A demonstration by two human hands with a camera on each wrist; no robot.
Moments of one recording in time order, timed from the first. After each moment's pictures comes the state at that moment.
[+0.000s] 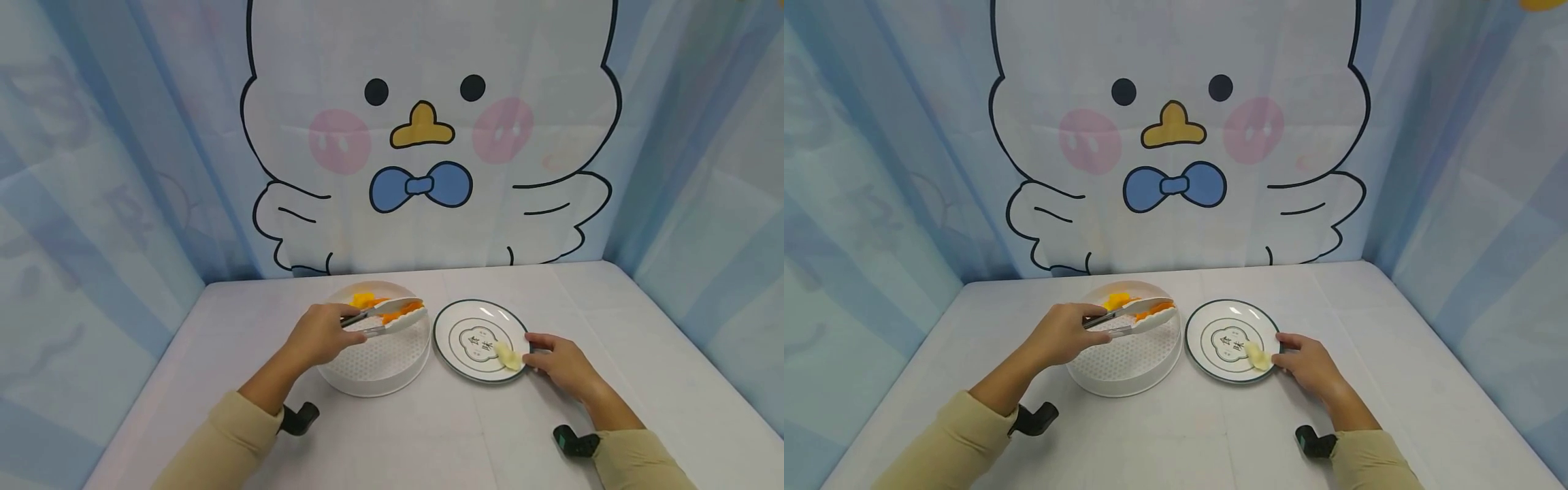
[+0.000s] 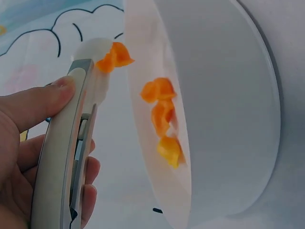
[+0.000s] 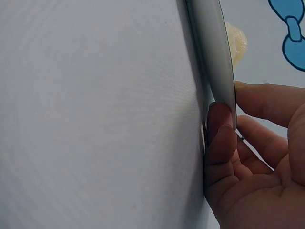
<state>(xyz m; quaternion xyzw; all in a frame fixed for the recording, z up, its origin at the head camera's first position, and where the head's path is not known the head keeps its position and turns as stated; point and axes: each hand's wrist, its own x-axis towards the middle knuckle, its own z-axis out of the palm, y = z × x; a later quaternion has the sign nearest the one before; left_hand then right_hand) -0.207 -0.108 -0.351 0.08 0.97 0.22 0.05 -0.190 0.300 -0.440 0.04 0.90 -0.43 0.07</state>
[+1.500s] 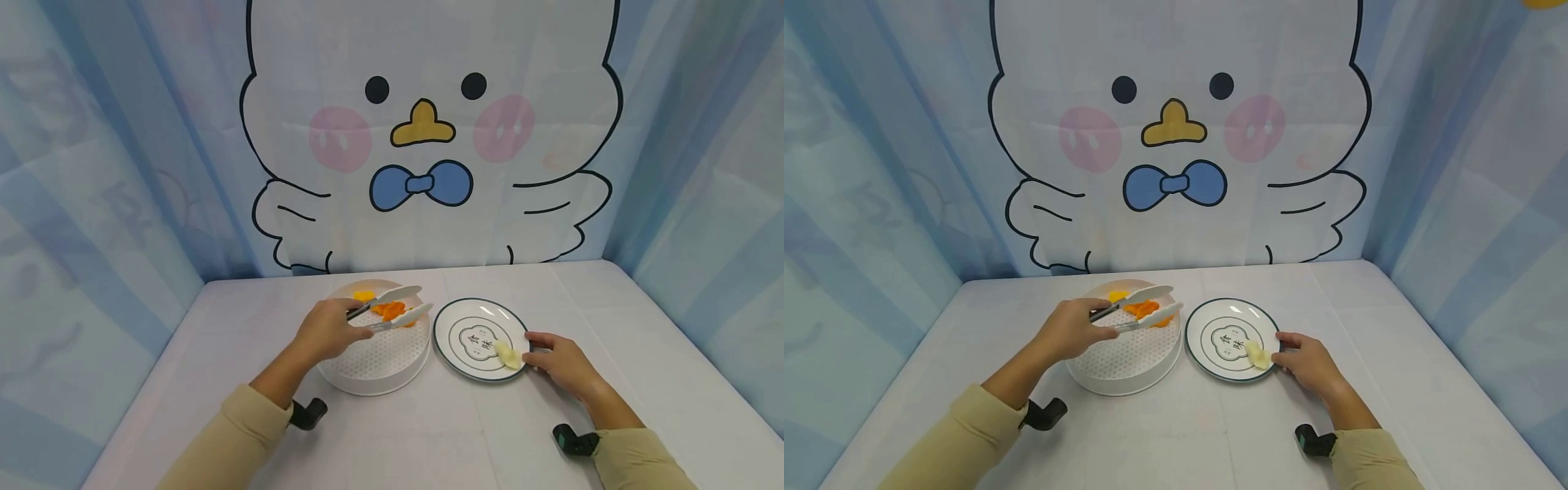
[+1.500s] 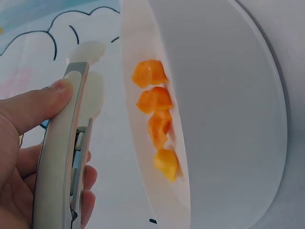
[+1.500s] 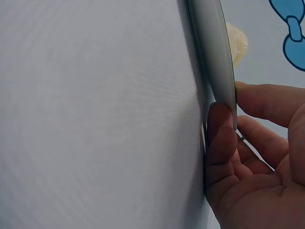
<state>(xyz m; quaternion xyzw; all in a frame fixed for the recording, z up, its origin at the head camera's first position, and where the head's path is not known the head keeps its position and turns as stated) -0.215 -0.101 -0.356 0.07 0.97 0.25 0.05 -0.189 0.298 -0.437 0.04 0.90 -0.42 0.07</state>
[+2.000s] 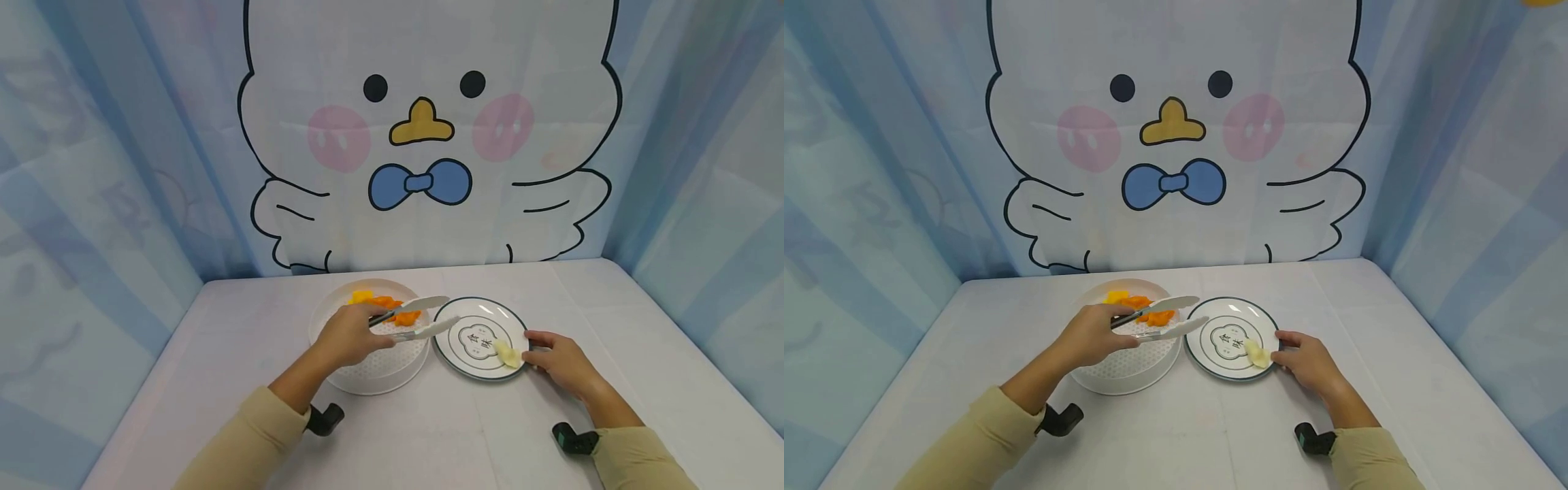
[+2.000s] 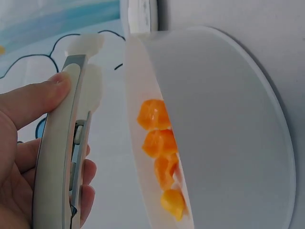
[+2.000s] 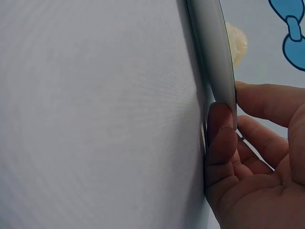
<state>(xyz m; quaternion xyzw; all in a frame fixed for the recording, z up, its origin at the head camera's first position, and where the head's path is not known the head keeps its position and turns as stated) -0.206 -0.074 -0.357 0.13 0.96 0.26 0.05 -0.189 0.297 -0.436 0.04 0.90 -0.44 0.08</state>
